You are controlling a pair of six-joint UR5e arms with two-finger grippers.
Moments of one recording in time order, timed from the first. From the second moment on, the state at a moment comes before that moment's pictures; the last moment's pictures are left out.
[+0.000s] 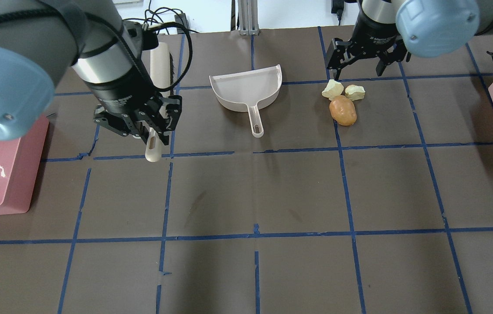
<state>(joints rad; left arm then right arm) -1.71 -1.53 -1.55 -1.70 1.53 -0.19 1.62 -1.32 1.48 -1.80 -1.59 -0.03</state>
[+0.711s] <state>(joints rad) -1.66 -1.53 -1.53 -1.72 1.55 0.01 1.81 -1.16 1.52 -2.00 -1.57 0.11</state>
